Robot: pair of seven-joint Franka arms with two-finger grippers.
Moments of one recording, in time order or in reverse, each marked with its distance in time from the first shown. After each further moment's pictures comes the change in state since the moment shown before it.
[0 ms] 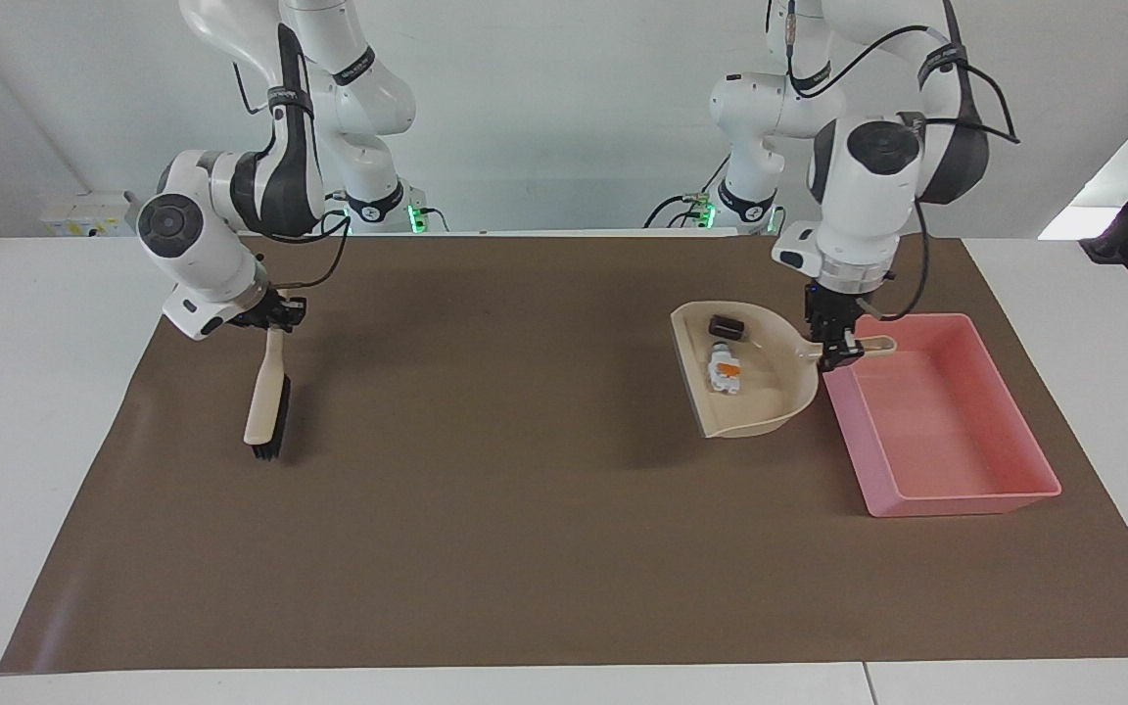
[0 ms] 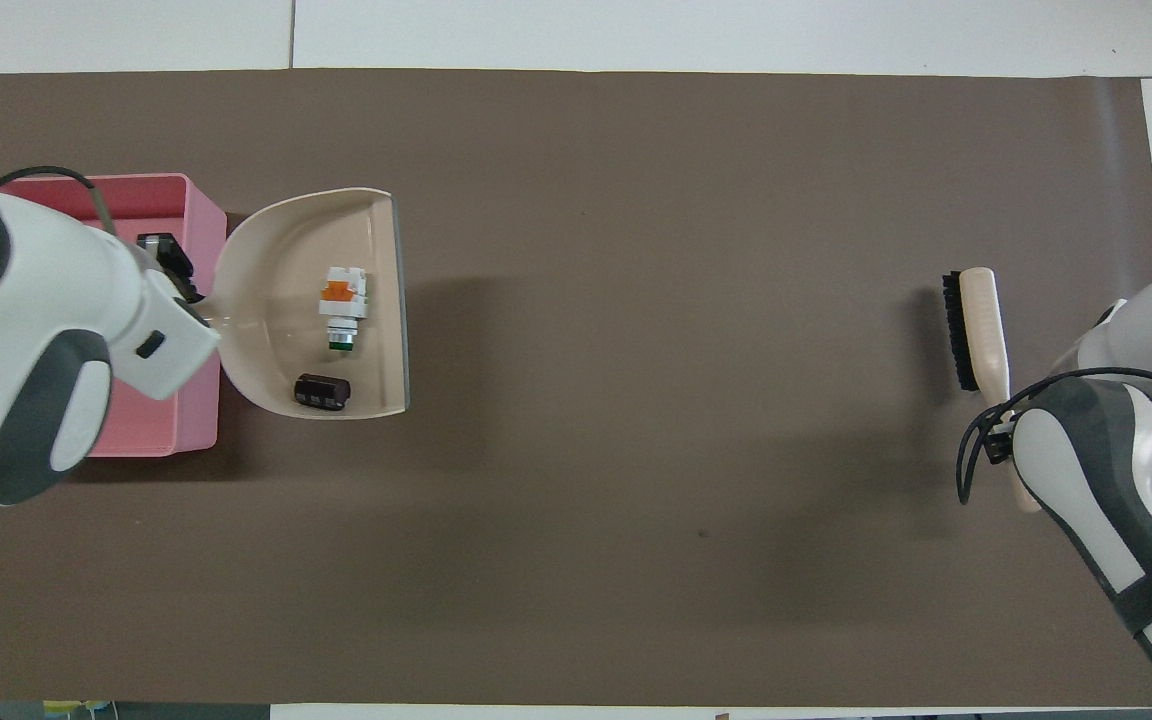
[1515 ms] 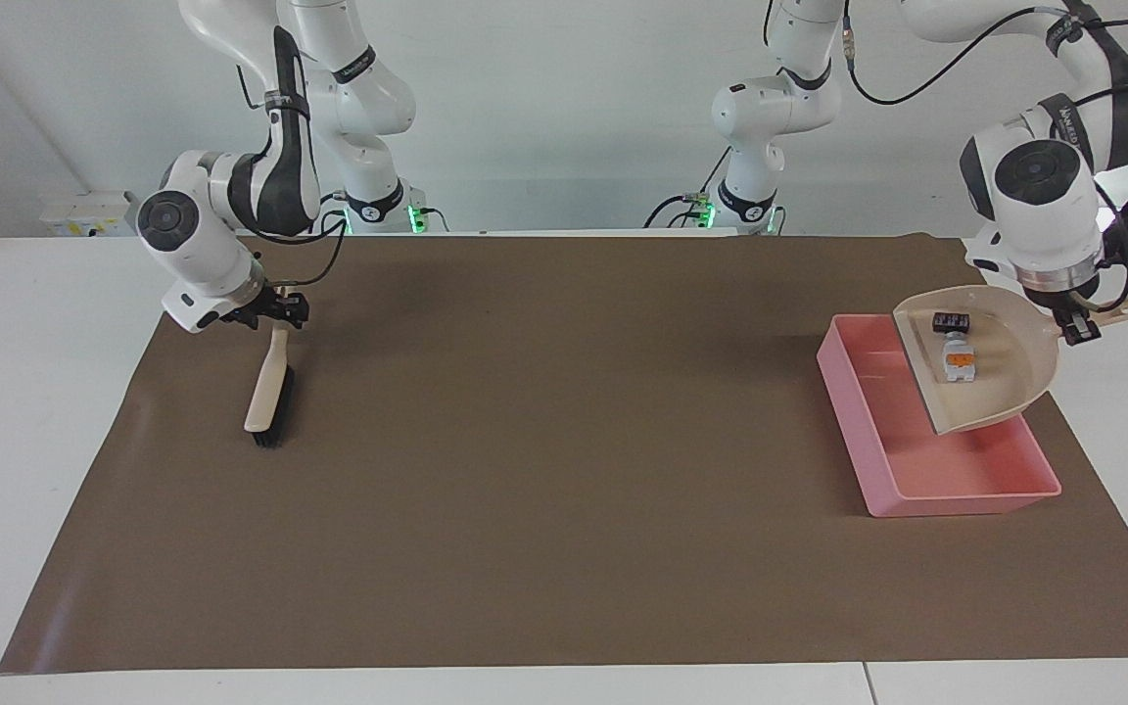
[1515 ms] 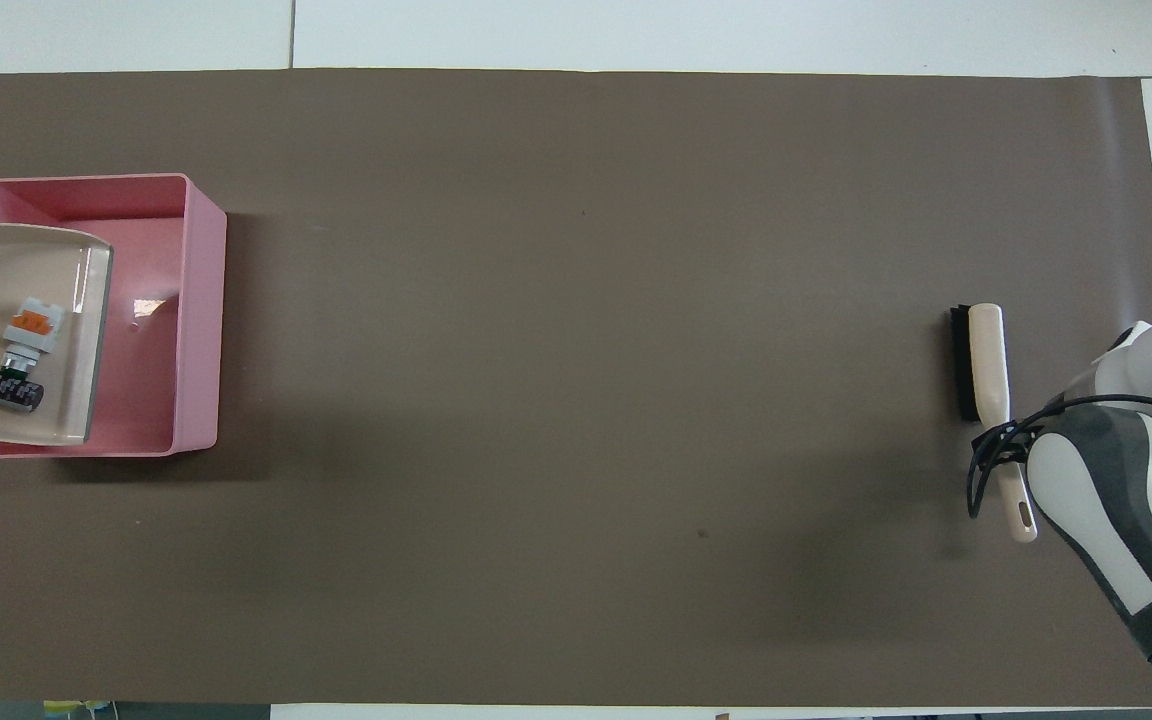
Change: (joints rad) left arm 0.272 0.083 -0.001 0.059 0.648 -0.027 0.153; right arm 0.010 -0.044 -0.050 -0.055 0.000 0.090 -0.002
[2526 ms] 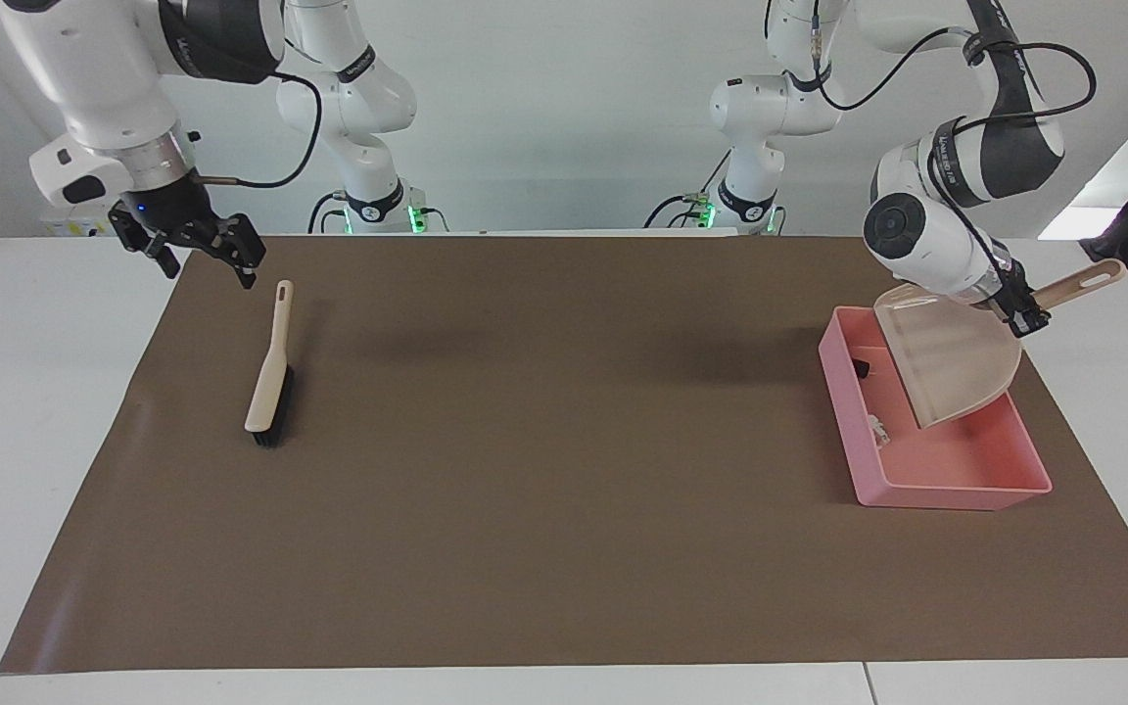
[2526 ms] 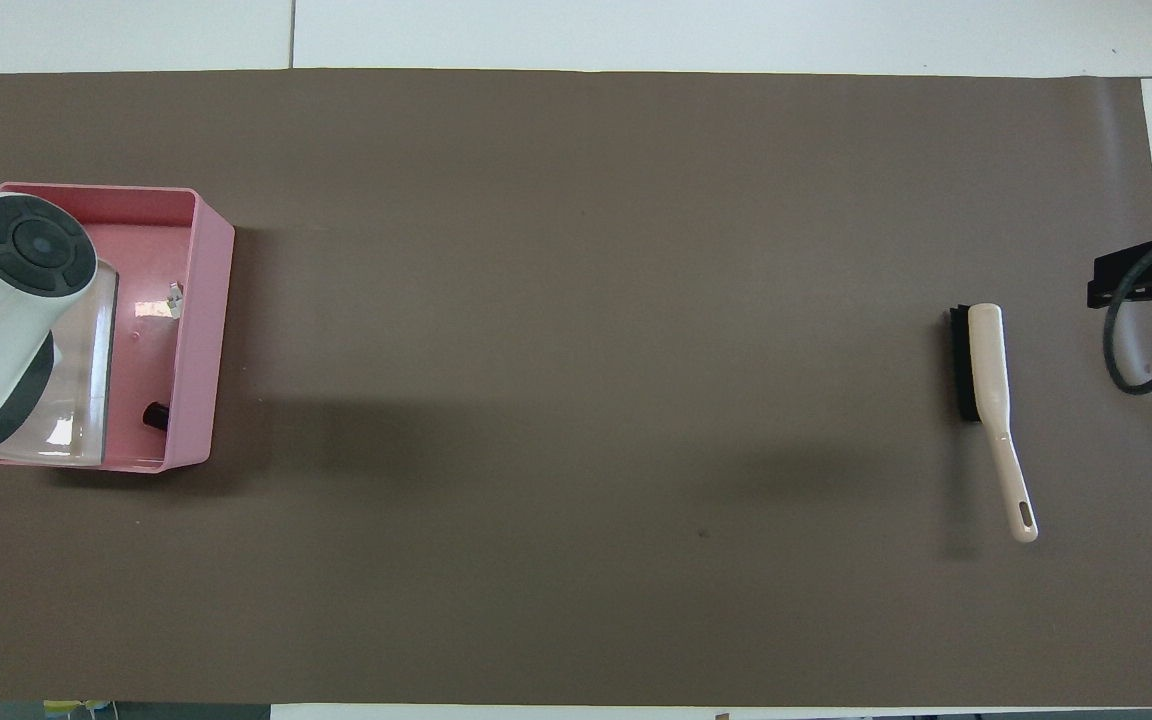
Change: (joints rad) left arm -0.198 -0.006 -0.004 -0.010 0.235 -0.319 -0.238; right arm 0.124 0.044 -0.027 0.713 0.052 -0.426 0.229
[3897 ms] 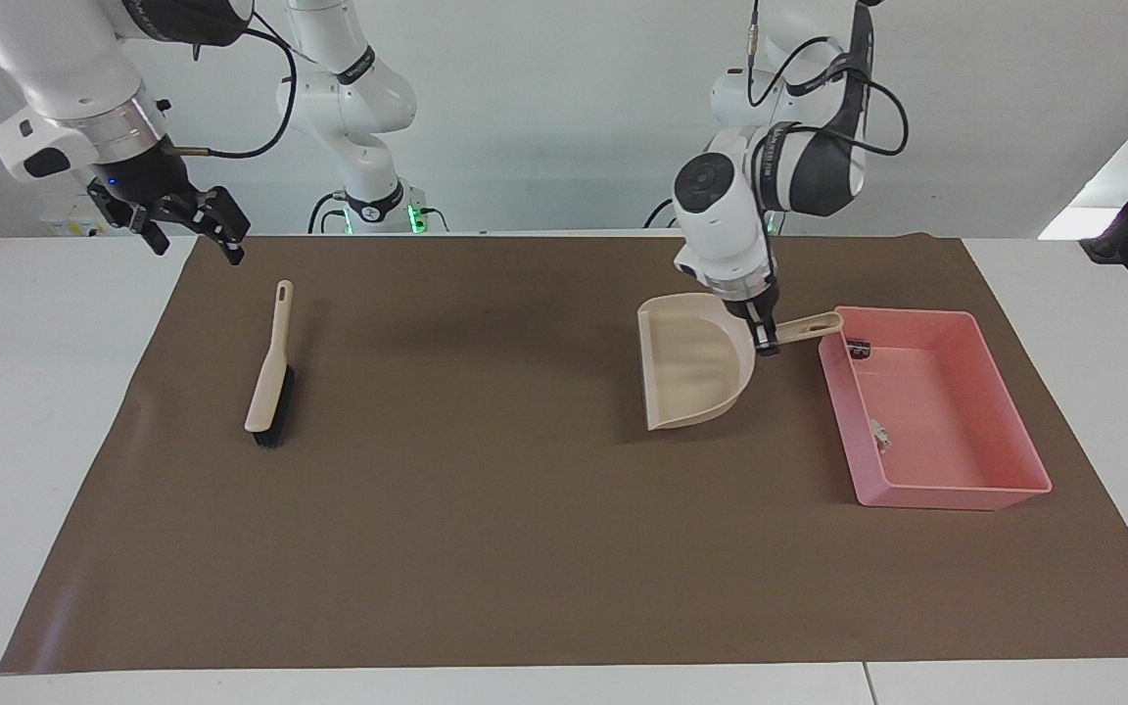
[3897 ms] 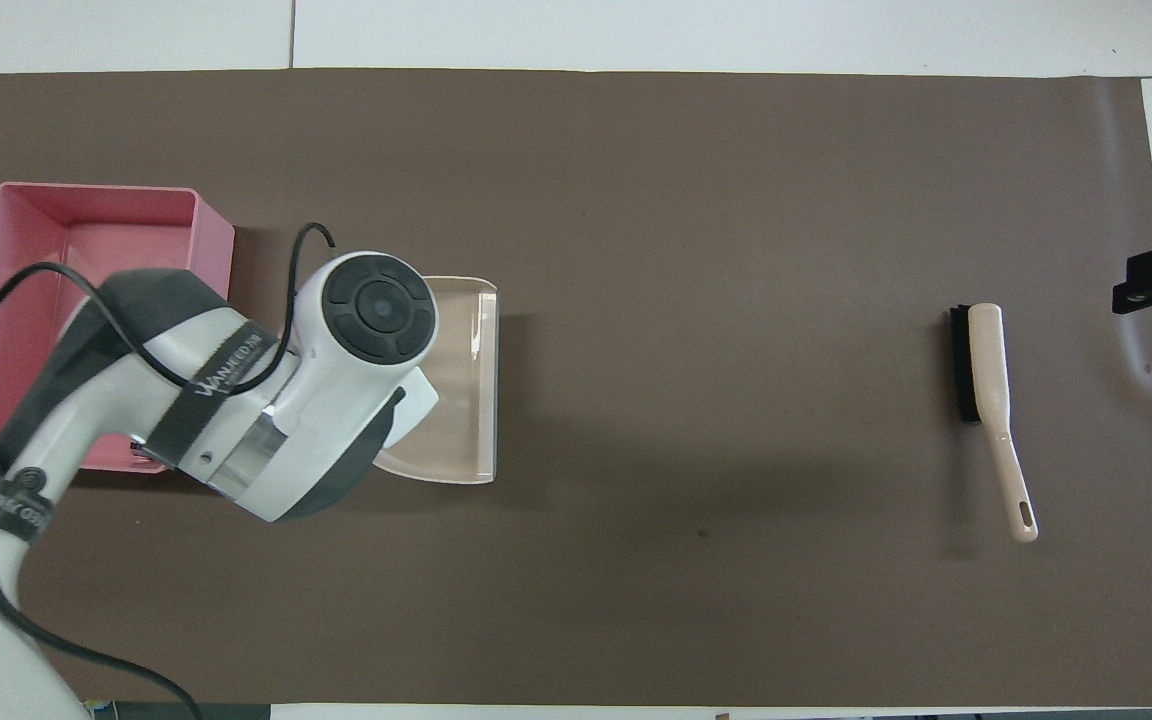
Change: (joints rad) left arm -0.452 0.086 -0.023 0.031 -0.618 0.092 -0.261; right arm 0.001 0.001 -0.017 0.036 0.041 -0.065 0.000
